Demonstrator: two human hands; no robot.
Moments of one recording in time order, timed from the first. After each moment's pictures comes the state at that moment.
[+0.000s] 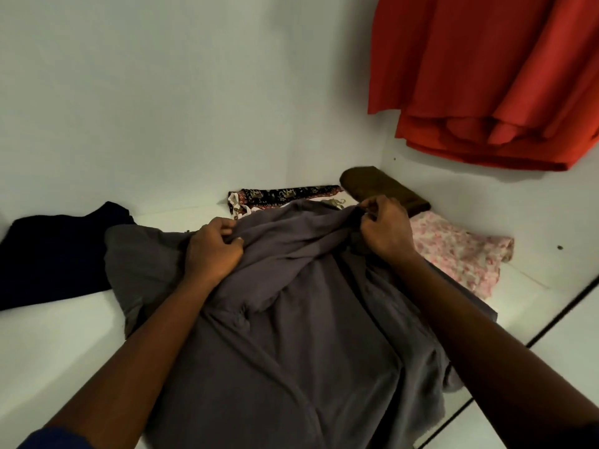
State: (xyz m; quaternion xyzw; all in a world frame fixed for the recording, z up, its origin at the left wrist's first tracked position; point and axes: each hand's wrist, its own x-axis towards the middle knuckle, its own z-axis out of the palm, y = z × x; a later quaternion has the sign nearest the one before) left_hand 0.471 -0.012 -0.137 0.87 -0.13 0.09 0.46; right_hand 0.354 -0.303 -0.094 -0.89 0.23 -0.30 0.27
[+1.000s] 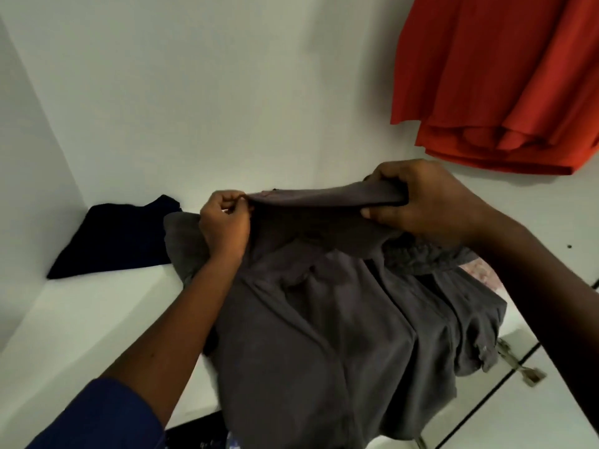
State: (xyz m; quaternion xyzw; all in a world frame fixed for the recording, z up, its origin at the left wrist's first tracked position) left_hand 0.430 0.024 -0.090 0.66 -0.04 0.21 0.72; right_hand 0.226 -0.199 0.047 -0.96 -0.07 -0.19 0.18
